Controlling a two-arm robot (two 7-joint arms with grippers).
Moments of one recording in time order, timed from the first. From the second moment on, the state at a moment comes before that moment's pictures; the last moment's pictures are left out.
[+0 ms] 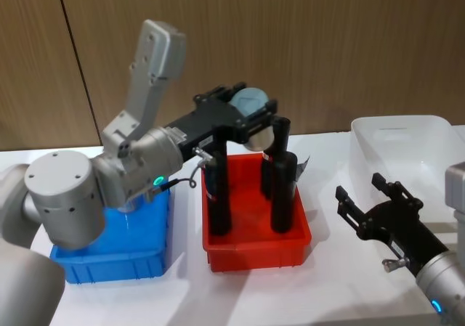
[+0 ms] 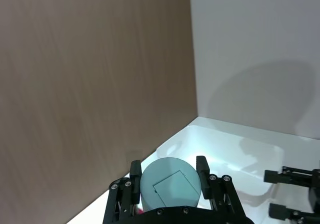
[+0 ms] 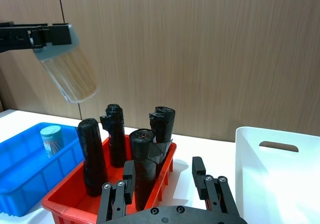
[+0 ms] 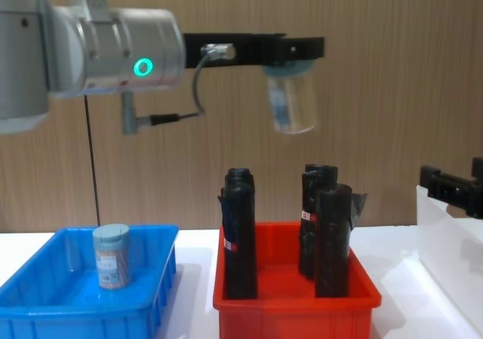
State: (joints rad) left arm -0.57 0.23 0.35 -1.48 -0.33 0.27 -0.51; right arm -0.01 0.34 -0.23 -1.77 0.29 0.03 0.07
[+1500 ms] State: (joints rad) left arm -0.63 0.18 0.38 -1.43 -0.31 0.28 -0.60; right arm 0.06 0.33 -0.23 -1.77 0.21 0.10 0.18
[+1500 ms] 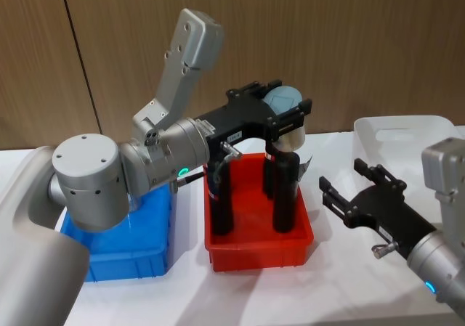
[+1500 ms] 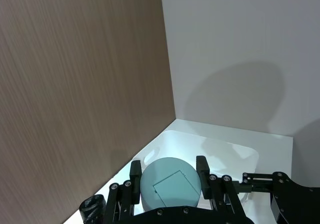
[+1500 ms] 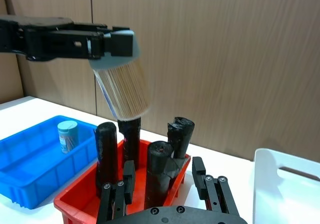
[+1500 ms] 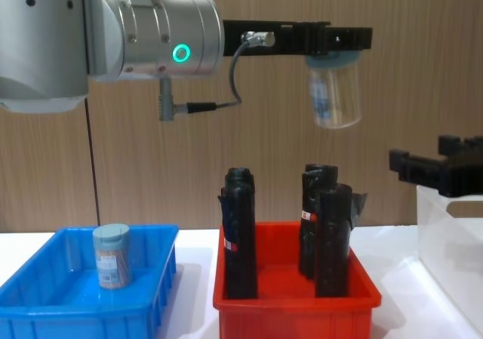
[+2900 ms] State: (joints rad) left arm -0.63 0.18 0.39 -1.43 -0.31 0.28 -0.60; right arm 0.20 0.27 -0.25 -1.70 0.15 0.12 0.29
